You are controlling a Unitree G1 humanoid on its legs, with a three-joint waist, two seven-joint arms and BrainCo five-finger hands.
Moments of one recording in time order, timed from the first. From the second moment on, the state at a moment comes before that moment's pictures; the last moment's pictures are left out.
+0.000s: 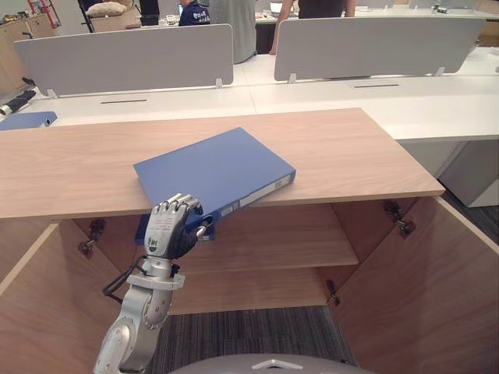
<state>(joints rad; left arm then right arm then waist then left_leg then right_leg) 0.26 0.23 -0.19 -0.38 0.97 -0.09 0.30 0.13 -0.12 -0.20 1.08 0.11 0.02 -0.11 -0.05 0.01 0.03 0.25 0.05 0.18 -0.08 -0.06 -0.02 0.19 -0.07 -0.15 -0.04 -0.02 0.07</state>
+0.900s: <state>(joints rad) 0.26 0.14 -0.20 -0.39 0.81 -0.09 0.33 0.15 -0.11 -0.20 1.08 0.11 0.02 -0.11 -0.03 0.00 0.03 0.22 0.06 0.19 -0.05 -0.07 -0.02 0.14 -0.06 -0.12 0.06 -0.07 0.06</state>
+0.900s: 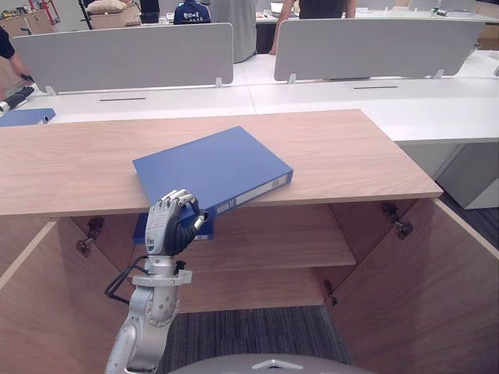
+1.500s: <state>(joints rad) 0.28 0.15 -0.26 -0.43 0.77 -0.13 0.31 0.15 -0.12 -0.17 1.08 0.11 0.00 -0.11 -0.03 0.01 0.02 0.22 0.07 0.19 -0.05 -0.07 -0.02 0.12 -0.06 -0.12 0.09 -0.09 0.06</state>
